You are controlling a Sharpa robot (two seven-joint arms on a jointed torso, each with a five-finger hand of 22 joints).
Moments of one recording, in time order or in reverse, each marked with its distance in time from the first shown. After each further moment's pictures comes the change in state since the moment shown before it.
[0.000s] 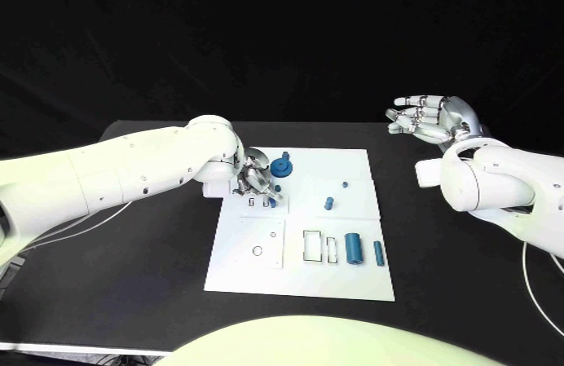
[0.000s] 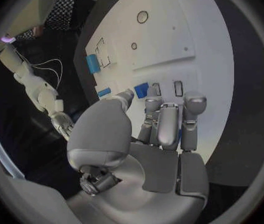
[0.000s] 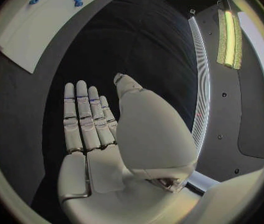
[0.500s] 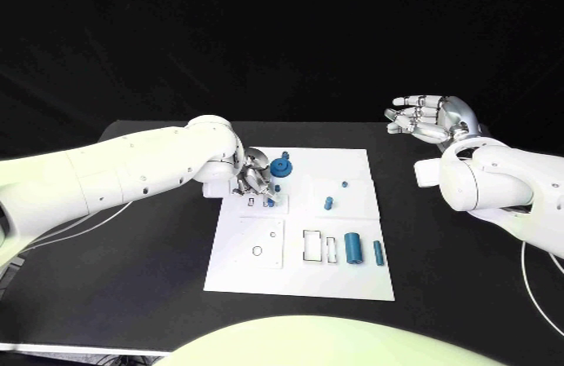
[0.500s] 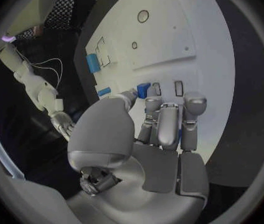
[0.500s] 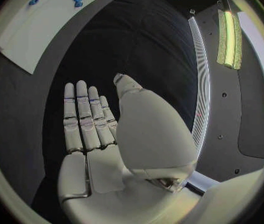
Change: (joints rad) left arm -0.001 0.002 0.000 -0.003 0.007 -0.004 -0.001; left_hand 0.104 0.005 0.087 -0.006 0.000 -0.004 -0.004 0.013 0.024 -0.004 -0.004 -0.005 0.000 0.000 0.000 0.000 0.003 0.000 0.000 0.000 0.009 0.010; right arm 0.000 0.001 0.000 0.000 -0.002 0.001 -0.001; right_hand 0.000 0.000 0.003 0.003 0.000 0.000 0.000 0.000 -0.001 0.000 0.000 0.000 -0.006 0.000 0.000 -0.004 -0.004 0.000 0.000 0.000 -0.004 -0.006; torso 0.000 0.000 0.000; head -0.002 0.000
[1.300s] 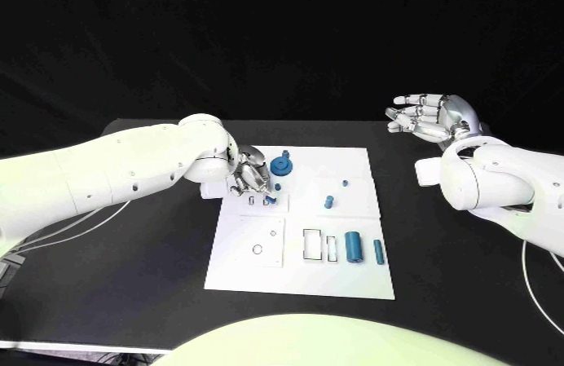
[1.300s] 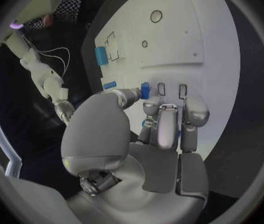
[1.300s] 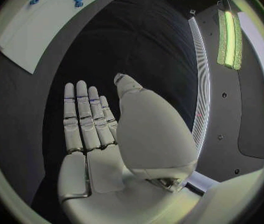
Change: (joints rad) left arm -0.001 -0.045 0.004 0.034 0.121 -0.057 0.001; left_hand -0.005 -0.121 0.345 -0.033 0.014 -0.016 -0.011 0.076 0.009 0.082 -0.025 0.030 0.061 0.015 -0.022 0.025 0.073 -0.018 0.069 -0.022 0.077 0.116; right arm 0.000 -0.003 -0.001 -0.001 -0.001 0.000 0.000; right_hand -0.004 -0.004 0.000 0.000 0.000 -0.004 -0.004 0.000 -0.001 0.000 0.000 0.000 -0.004 0.000 0.000 -0.004 -0.003 0.000 0.000 0.000 0.000 -0.003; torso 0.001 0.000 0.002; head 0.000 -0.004
